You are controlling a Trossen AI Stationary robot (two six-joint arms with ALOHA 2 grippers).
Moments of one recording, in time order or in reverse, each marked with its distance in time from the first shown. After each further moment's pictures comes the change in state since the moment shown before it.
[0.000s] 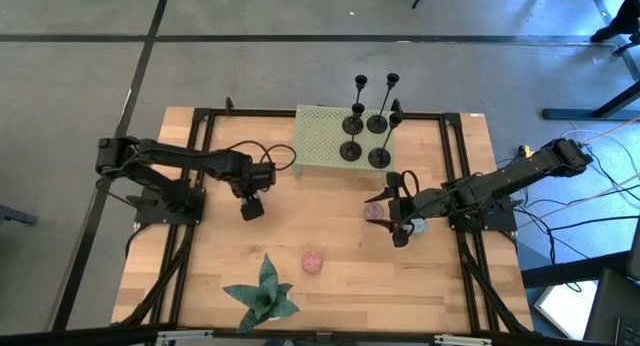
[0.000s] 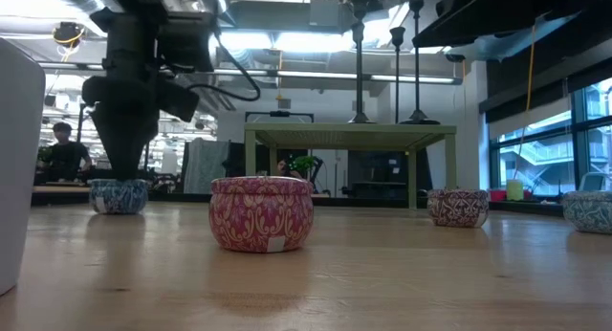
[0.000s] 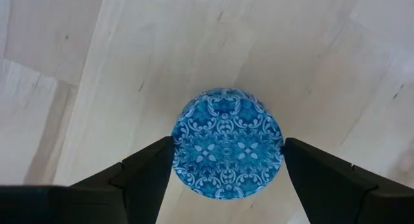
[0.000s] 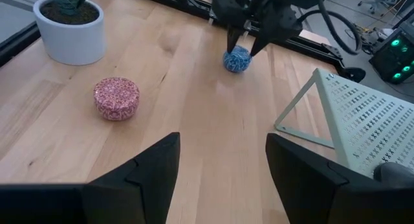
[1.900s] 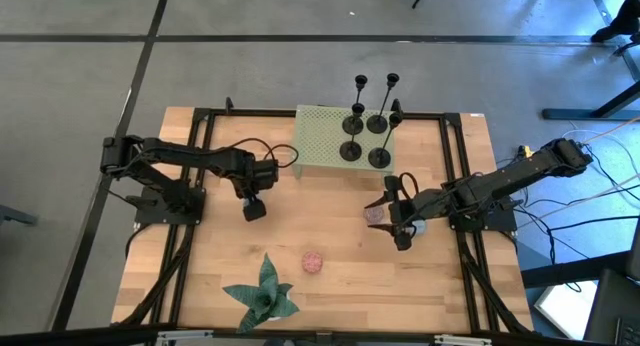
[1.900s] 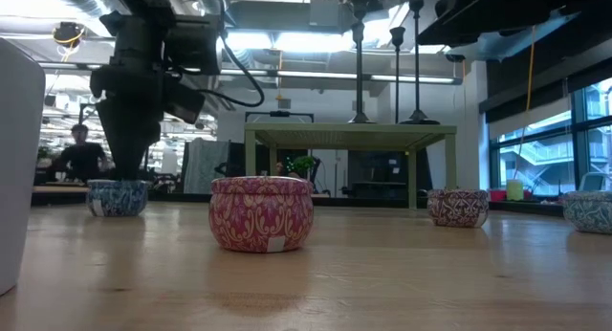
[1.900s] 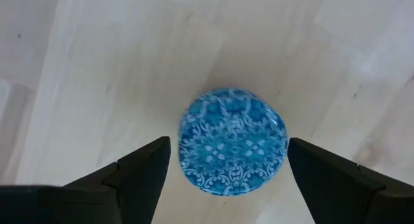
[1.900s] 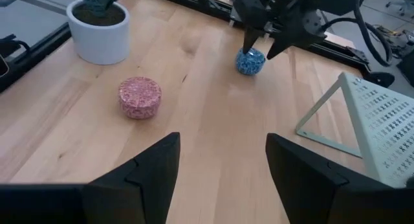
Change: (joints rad) left arm 0.025 0.032 0.030 -0.003 0.103 0.003; right arm 0.000 0.000 0.000 -0.006 -0.076 -0.004
